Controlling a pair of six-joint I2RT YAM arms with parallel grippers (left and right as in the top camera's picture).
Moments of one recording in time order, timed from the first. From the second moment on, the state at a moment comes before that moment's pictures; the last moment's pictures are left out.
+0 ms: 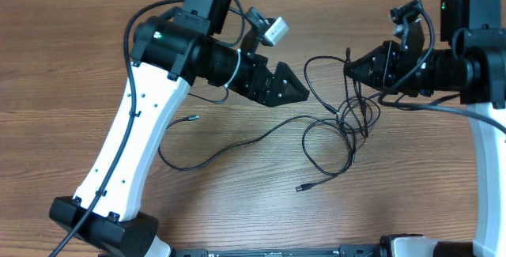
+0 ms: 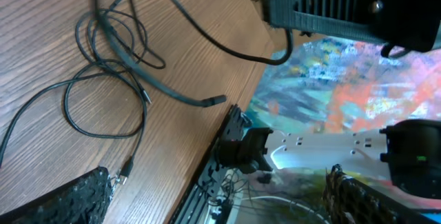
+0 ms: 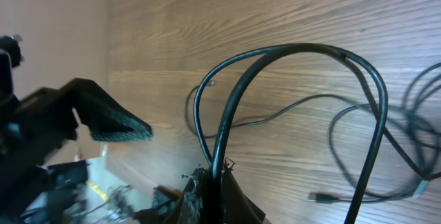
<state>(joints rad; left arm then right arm) -0.42 1.73 1.96 -1.33 0.95 -0.04 0.05 1.49 1.85 -1.43 -0.67 0.27</state>
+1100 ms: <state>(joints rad) -0.45 1.76 1.96 -1.22 0.61 -0.53 0.15 1.50 1.85 -1.40 -0.78 0.28</state>
